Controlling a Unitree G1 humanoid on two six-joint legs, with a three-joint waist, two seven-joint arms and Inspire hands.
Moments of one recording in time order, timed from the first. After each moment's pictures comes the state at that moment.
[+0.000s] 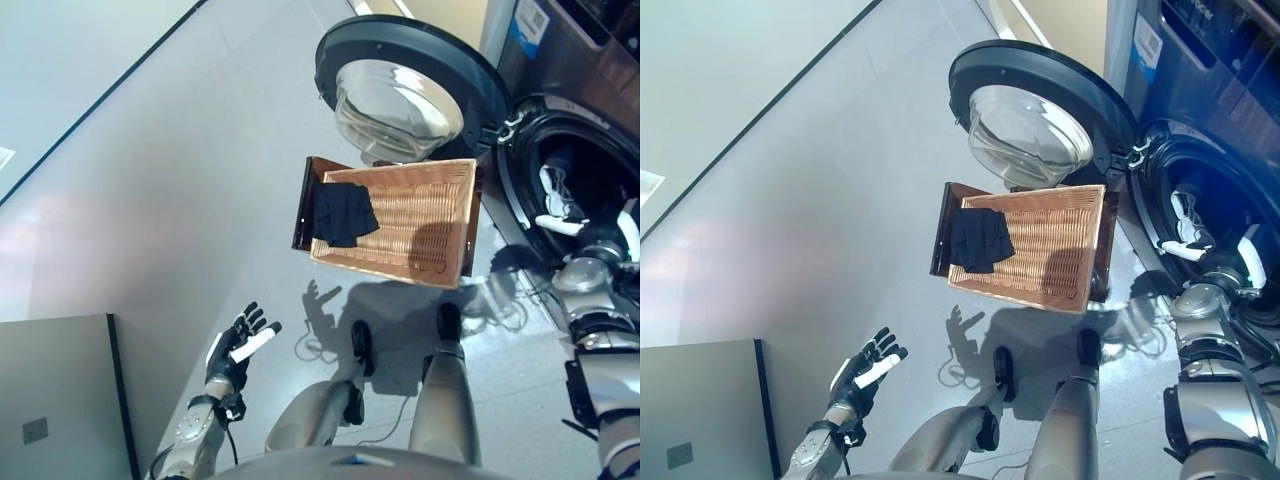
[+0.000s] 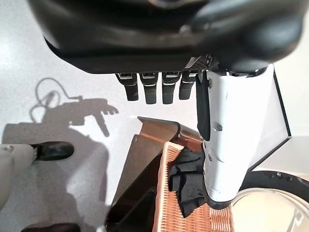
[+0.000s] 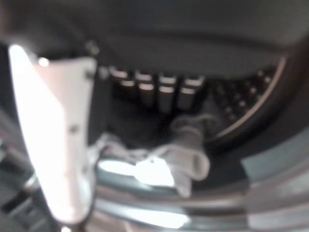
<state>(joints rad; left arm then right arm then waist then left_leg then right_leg) 0.17 0.20 -0.24 0.63 -0.59 -0.32 -0.11 -0.62 -0.75 0.09 1.16 -0.13 -0.10 -0.53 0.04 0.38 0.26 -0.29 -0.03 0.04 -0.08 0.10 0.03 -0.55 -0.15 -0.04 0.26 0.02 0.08</state>
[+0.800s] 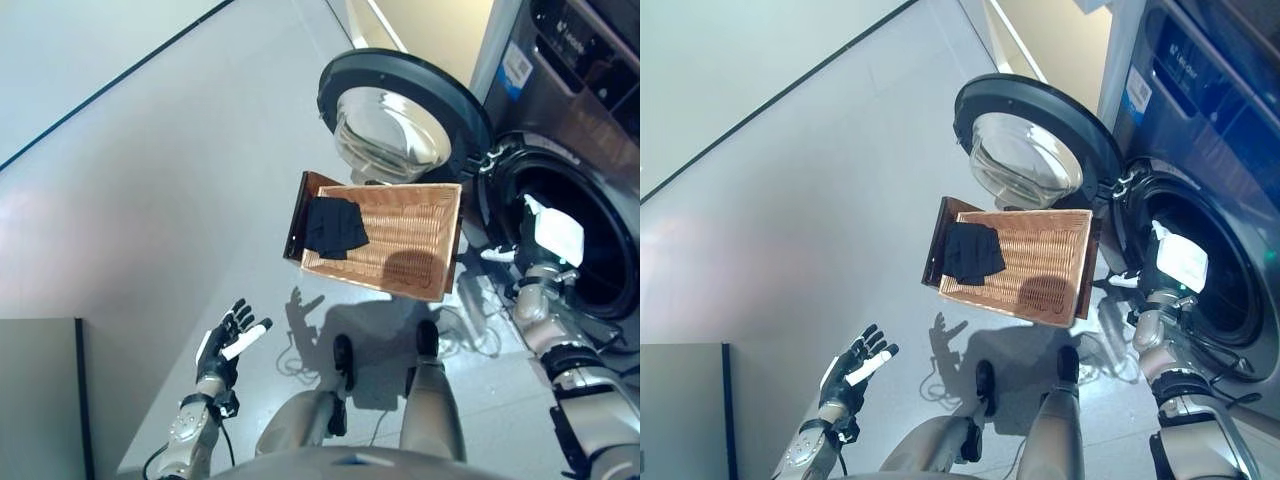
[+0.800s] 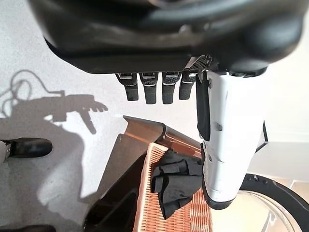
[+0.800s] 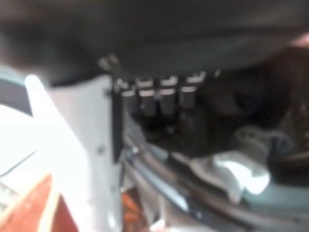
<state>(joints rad) 0.17 0.20 -0.17 0.63 -0.54 -0.33 -0.07 -0.39 -0.67 0.11 0.86 -0.48 -0.02 -0.55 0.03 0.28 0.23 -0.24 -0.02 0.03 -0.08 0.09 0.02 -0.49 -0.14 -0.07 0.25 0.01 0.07</state>
